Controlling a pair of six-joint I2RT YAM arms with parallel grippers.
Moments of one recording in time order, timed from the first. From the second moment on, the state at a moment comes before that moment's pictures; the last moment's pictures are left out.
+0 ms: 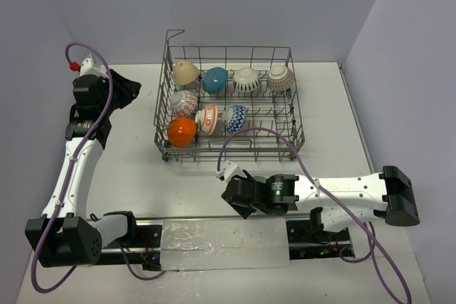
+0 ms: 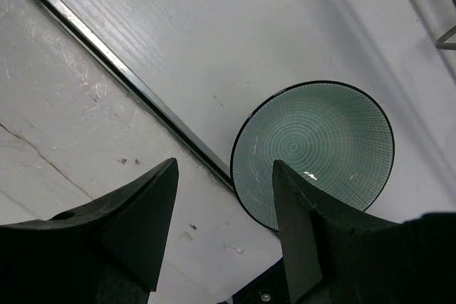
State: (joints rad) left arm 0.03 1.15 1.07 -0.21 0.17 -0.62; right arm 1.41 1.19 0.85 -0.75 0.37 0.46
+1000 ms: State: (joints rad) left arm 0.02 1.15 1.07 -0.21 0.17 -0.62; right arm 1.41 1.37 0.86 -0.75 0.35 0.48
